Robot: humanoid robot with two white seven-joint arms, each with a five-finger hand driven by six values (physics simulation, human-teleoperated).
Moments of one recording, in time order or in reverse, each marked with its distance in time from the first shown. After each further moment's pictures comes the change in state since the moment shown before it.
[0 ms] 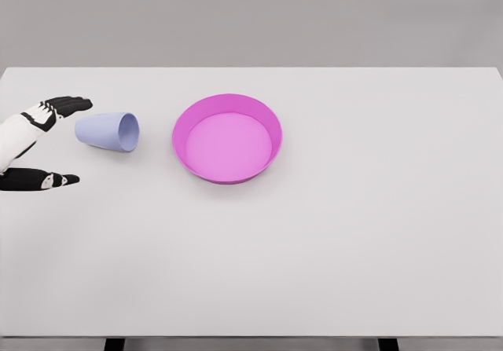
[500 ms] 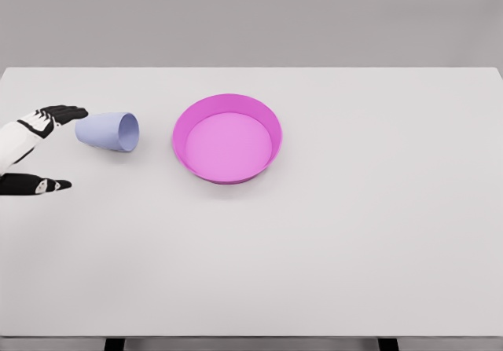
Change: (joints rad) left arm 0.009 -0.010 0.018 0.049 -0.059 0.000 -0.023; right arm 0.000 0.000 -0.001 0.001 0.001 0.000 0.000
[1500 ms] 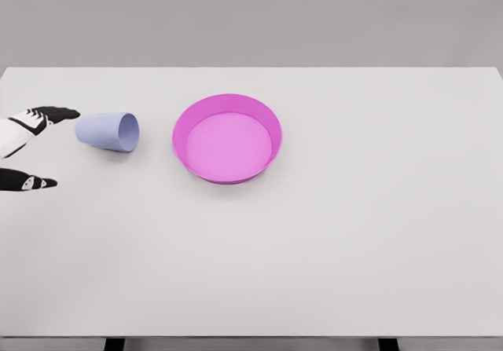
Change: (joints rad) left arm -0.063 0.007 0.027 0.081 0.011 -0.001 -0.154; right arm 0.000 0.000 0.000 0.000 0.000 0.000 0.000
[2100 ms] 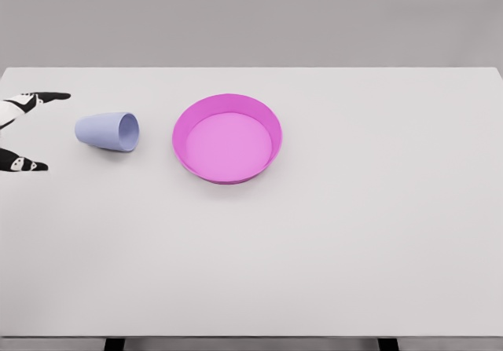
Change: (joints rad) left arm -0.250 0.148 -0.307 0.169 0.246 0.003 -0.020; right arm 0.000 0.000 0.000 0.000 0.000 0.000 0.000
